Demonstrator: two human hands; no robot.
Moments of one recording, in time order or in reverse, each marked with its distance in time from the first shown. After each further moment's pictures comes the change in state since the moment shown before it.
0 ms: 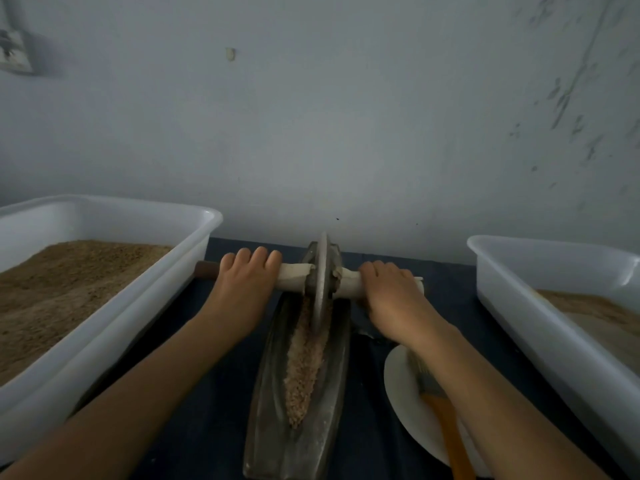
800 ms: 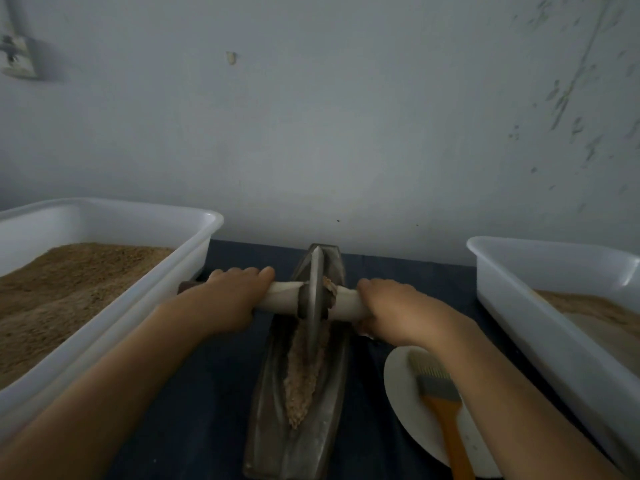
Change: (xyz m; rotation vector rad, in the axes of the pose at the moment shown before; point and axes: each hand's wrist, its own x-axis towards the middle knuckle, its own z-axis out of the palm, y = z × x) left_hand -0.002 -0.013 -0.030 -0.077 -0.466 0.073; right_hand -0.010 -0.011 -0.035 0.102 -0.349 -0.021
